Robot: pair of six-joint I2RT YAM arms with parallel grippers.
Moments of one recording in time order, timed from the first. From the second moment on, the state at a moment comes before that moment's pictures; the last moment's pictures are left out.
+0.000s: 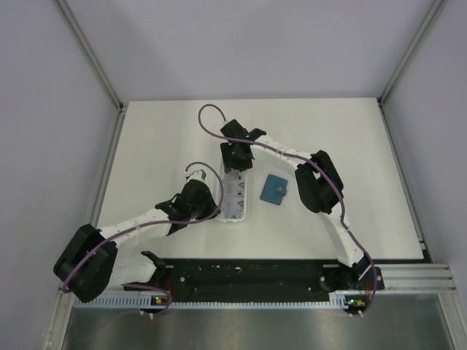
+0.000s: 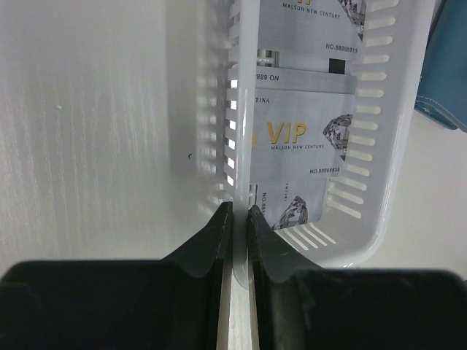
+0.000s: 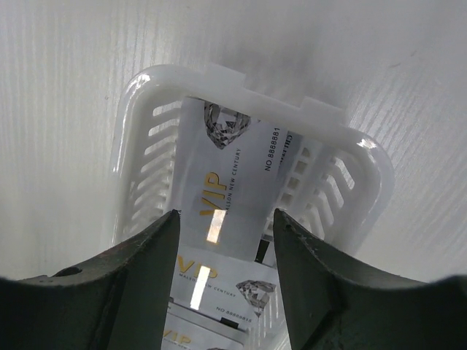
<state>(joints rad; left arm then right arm) -0.64 1.20 0.48 -0.08 -0.05 -0.78 0.74 2.29 1.93 -0.70 0.04 0.49</state>
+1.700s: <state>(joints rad) -0.64 1.21 0.48 -0.08 -0.04 -0.78 0.74 2.31 1.91 -0.63 -0.03 0.46</state>
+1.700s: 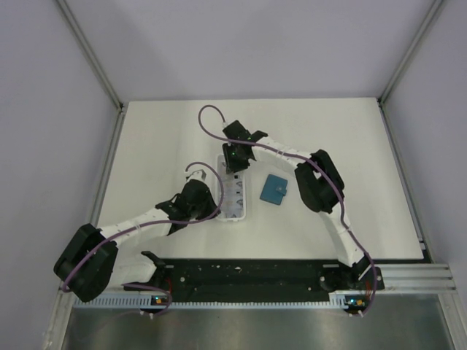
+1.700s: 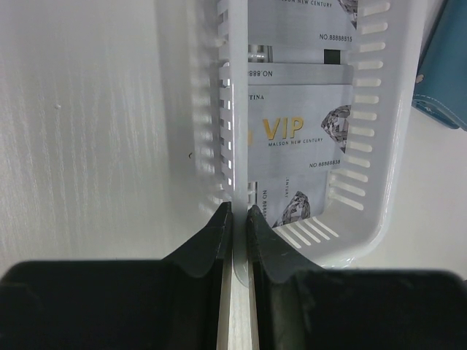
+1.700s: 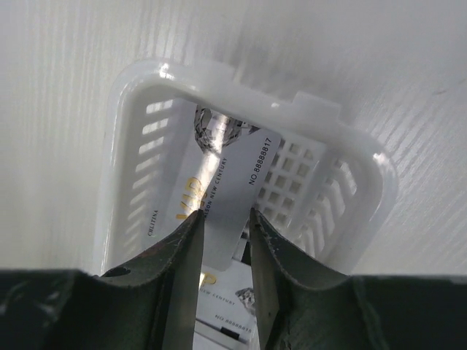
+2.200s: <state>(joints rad) -0.64 1.21 0.48 -0.07 -0.05 -0.79 0.73 2.21 1.71 -0.43 -0.16 0.52</state>
